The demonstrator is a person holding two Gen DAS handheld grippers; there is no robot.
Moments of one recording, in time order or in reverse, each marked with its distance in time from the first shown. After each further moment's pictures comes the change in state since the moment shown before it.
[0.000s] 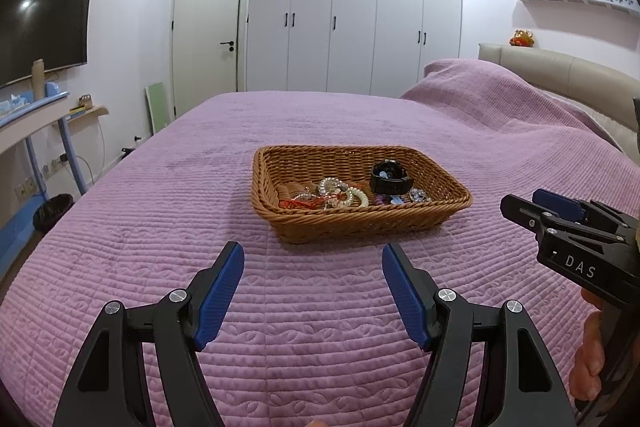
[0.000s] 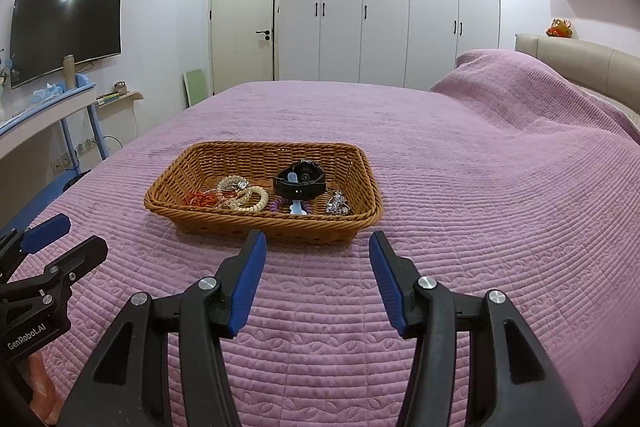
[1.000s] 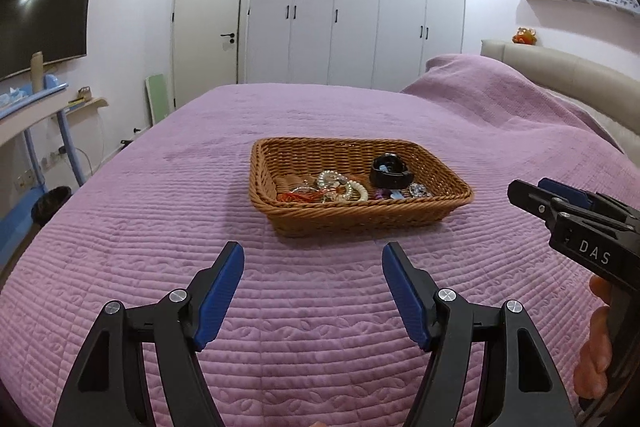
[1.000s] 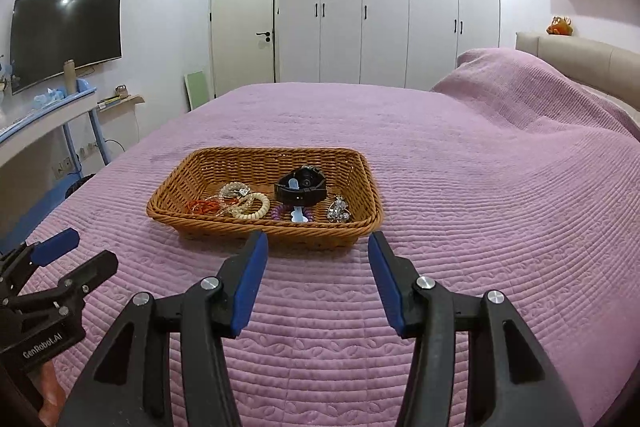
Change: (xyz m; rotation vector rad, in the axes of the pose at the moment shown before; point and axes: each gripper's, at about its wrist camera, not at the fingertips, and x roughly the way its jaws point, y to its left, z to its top) left arm 0.006 -0.001 -0.001 -0.011 0.024 -0.005; right arm -0.004 0.000 0.009 0.012 -0.005 0.008
